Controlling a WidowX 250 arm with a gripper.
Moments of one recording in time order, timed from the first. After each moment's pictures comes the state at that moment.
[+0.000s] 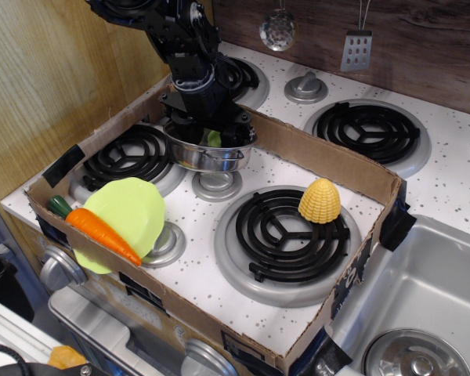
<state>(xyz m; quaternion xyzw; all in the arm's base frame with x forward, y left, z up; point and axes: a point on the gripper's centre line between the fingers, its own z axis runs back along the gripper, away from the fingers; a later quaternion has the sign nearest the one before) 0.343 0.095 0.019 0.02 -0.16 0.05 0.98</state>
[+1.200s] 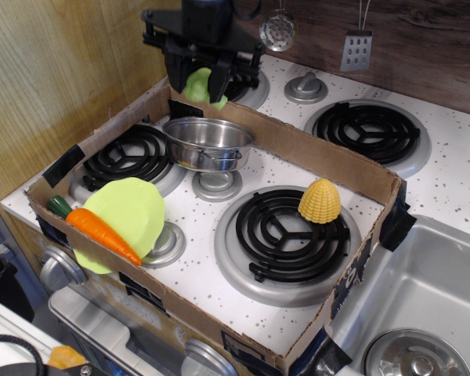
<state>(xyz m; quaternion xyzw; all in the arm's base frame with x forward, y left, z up) 0.304 0.065 0.122 0.13 -0.12 0.13 0.98</state>
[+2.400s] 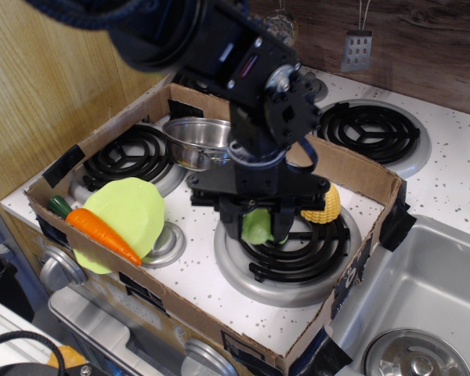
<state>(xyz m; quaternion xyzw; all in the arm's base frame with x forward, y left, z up) 0.240 -0.025 0.053 0.02 -0.12 0.24 0.96</state>
